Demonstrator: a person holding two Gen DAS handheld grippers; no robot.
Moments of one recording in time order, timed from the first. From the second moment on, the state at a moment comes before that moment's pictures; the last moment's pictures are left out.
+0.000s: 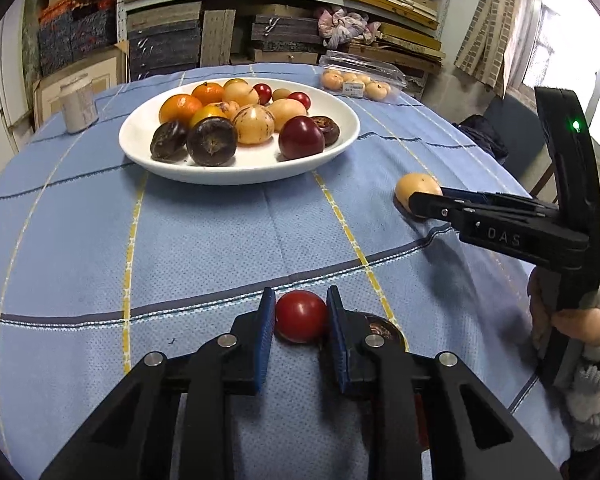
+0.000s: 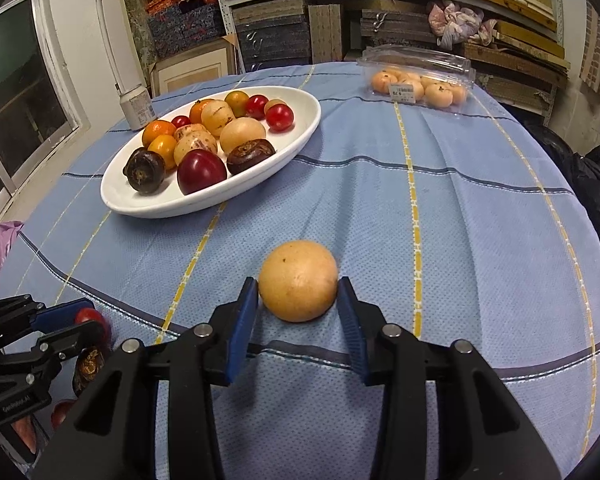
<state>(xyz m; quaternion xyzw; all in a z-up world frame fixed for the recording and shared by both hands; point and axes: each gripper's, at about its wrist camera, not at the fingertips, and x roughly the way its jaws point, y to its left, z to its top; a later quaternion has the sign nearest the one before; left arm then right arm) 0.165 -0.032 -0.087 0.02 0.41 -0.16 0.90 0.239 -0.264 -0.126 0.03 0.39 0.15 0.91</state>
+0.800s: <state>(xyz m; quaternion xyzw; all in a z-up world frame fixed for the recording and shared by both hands) 0.150 -0.036 -0.061 0.08 0.33 -0.09 0.94 0.236 -0.274 -0.115 0.07 0.38 0.16 0.91</state>
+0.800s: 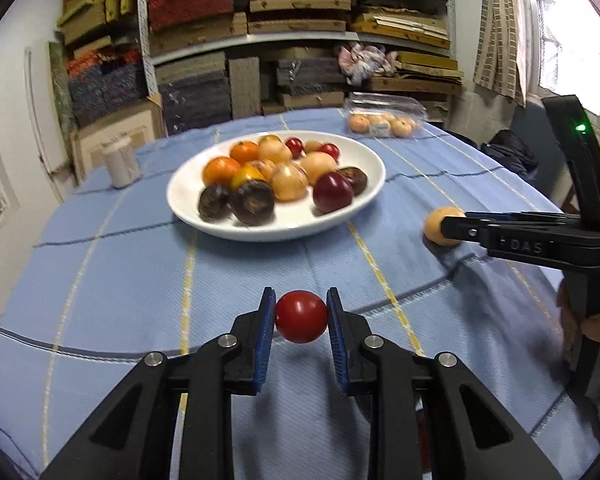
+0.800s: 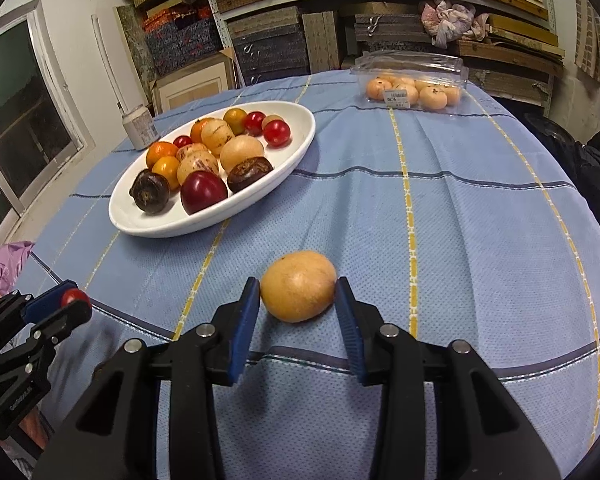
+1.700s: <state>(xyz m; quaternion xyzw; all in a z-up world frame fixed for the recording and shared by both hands) 0.168 -0.005 -0.044 0.00 0.33 -0.09 0.94 0.230 -0.256 -0.109 0.05 0.38 0.19 0.91</state>
